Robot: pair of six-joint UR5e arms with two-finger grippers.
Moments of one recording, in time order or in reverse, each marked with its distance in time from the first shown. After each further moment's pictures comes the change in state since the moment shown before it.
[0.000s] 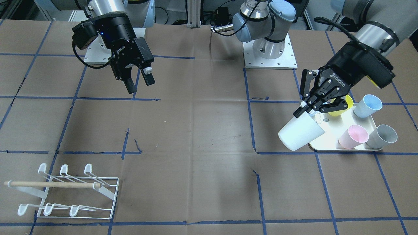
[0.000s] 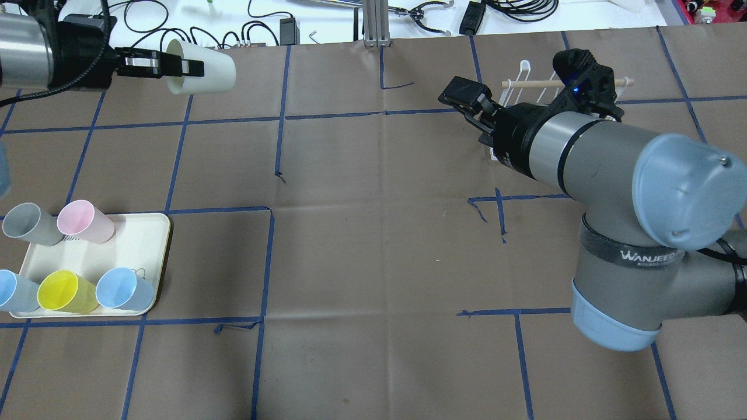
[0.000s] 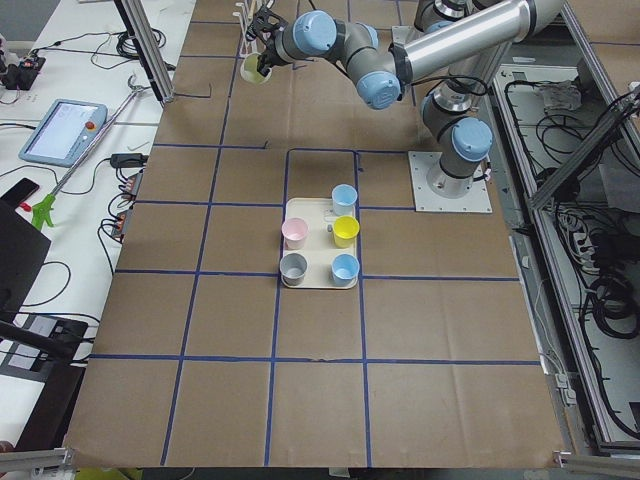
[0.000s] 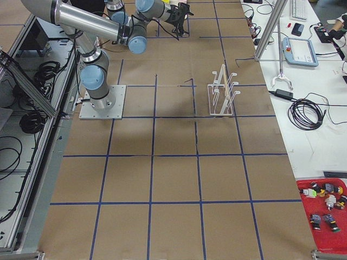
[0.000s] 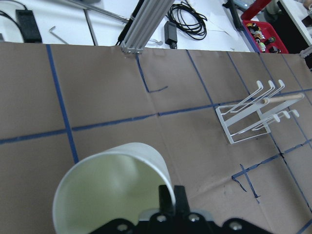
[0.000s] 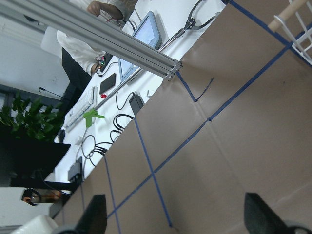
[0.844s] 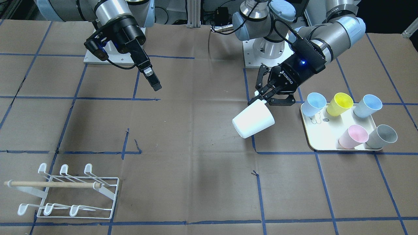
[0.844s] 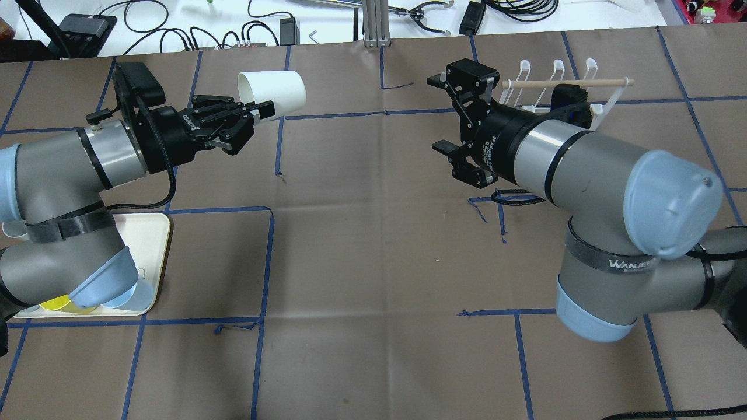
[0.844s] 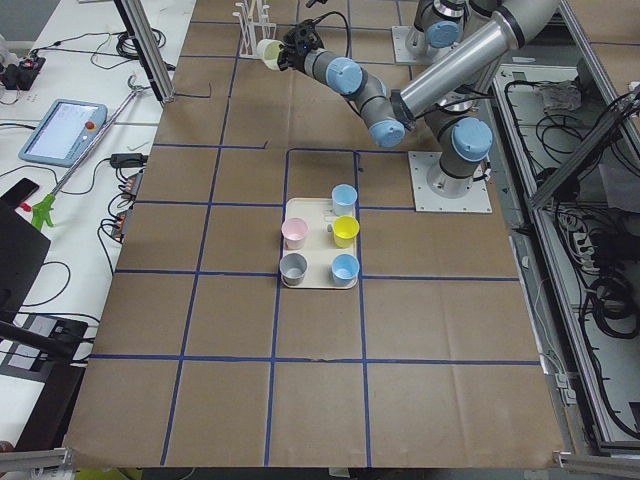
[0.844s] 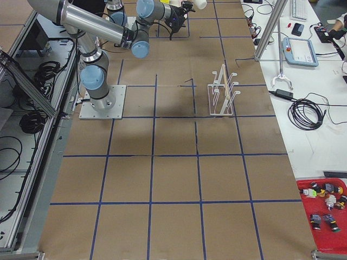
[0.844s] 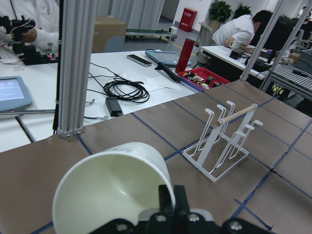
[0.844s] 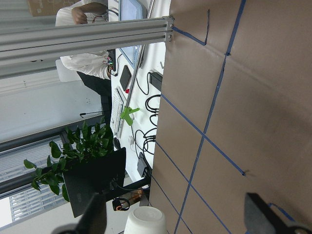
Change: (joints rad) left arm -0.038 -0.085 -0.351 0.754 -0.337 0.005; right arm 0.008 0.101 0.024 -0.192 0.135 0.525
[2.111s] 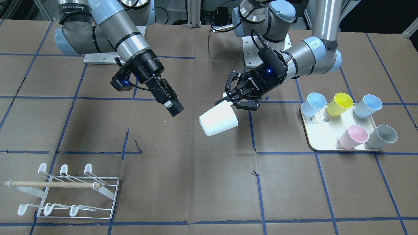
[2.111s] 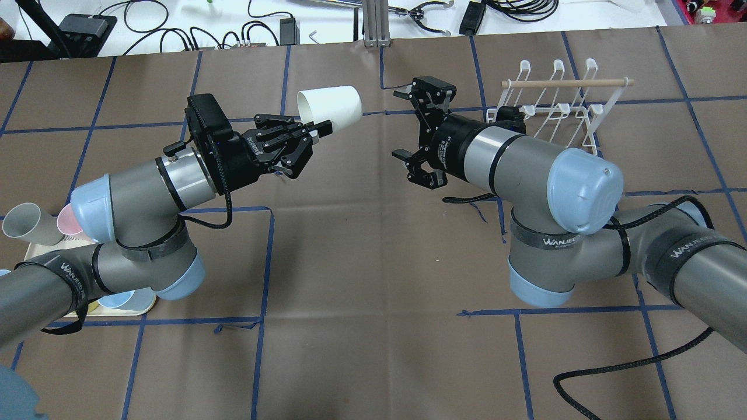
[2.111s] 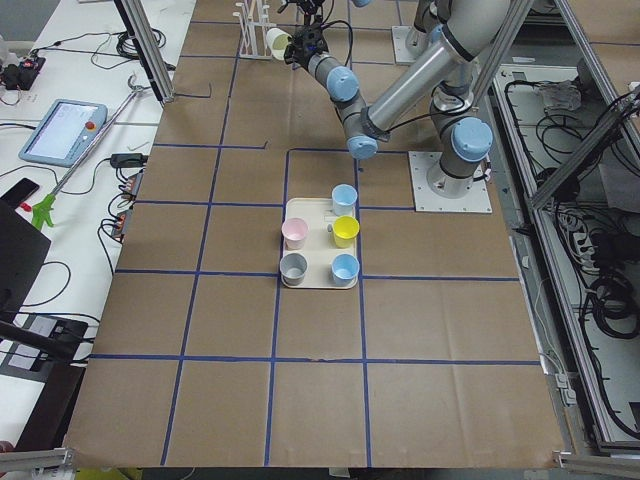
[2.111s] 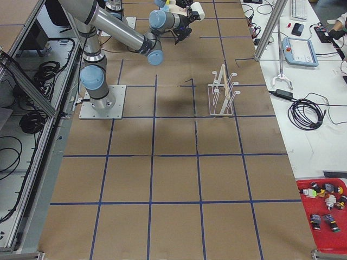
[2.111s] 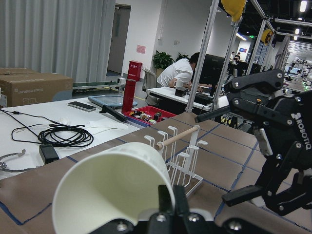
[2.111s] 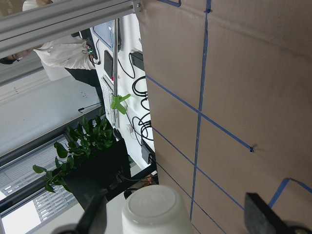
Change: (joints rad) left arm -0.140 -0.221 -0.002 0.590 0.003 -0.347; right arm 0.086 0.241 -0.073 -0.178 0.019 0.219
